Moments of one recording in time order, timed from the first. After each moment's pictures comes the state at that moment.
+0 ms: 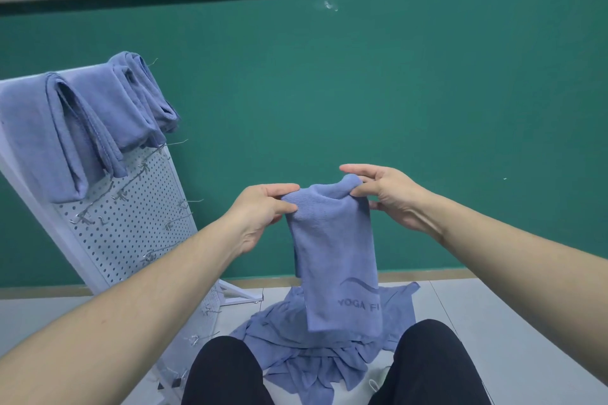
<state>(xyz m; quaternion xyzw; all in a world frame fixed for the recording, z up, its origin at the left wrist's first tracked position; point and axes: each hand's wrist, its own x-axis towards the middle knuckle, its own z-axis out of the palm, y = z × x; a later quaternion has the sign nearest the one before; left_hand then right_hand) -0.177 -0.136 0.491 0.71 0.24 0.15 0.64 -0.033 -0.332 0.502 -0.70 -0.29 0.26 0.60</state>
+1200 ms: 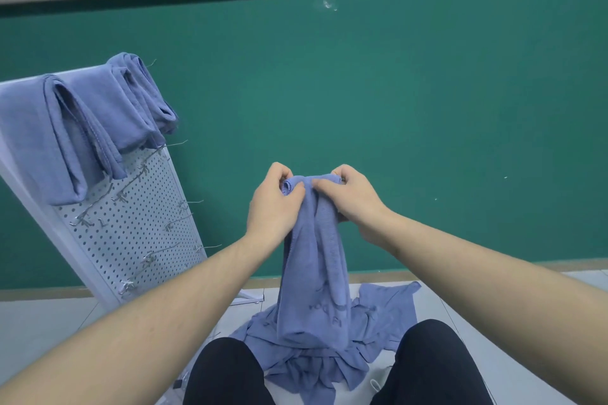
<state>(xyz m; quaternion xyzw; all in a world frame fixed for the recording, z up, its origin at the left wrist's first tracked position) -0.162 -0.161 0.485 0.82 0.21 0.35 0.41 -0.079 -0.283 0.496 -0.73 -0.25 0.14 0.62</state>
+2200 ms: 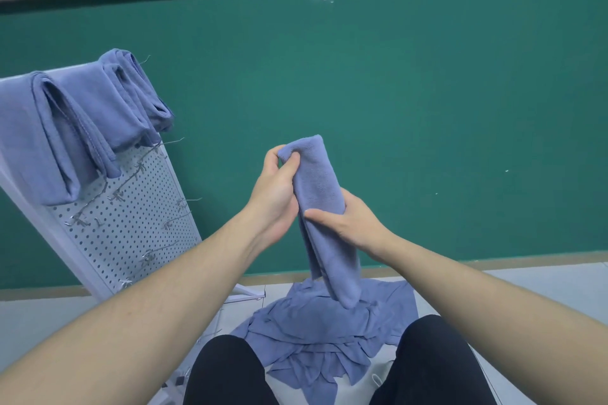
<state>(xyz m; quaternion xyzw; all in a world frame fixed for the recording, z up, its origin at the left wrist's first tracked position) -0.154 -0.176 0.508 0.57 0.11 0.25 0.77 -0.075 -0.298 0.452 -0.73 -0.35 0.15 0.57</state>
